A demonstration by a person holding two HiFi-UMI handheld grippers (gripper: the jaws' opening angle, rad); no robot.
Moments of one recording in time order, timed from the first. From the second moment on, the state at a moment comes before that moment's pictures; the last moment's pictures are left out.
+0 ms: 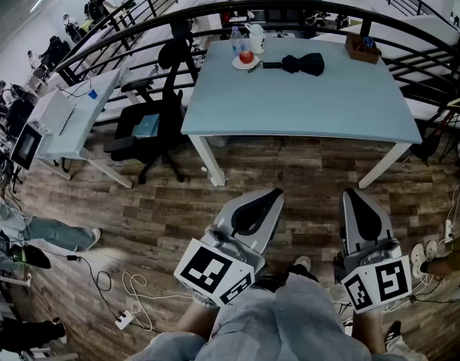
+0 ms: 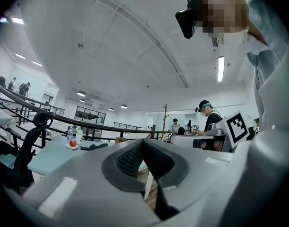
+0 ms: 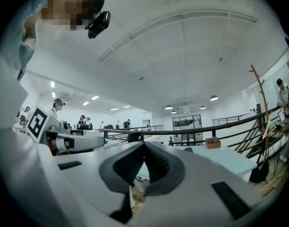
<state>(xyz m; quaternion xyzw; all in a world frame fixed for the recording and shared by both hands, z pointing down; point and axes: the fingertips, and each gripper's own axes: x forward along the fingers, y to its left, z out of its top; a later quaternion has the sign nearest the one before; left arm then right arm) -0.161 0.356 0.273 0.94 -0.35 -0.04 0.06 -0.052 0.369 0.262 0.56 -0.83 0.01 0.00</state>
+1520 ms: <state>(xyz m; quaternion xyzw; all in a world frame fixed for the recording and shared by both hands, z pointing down) -0.140 0.299 0.283 0.92 -0.38 -0.03 0.07 -0.023 0.305 0.281 0.54 -0.84 0.04 0.01</state>
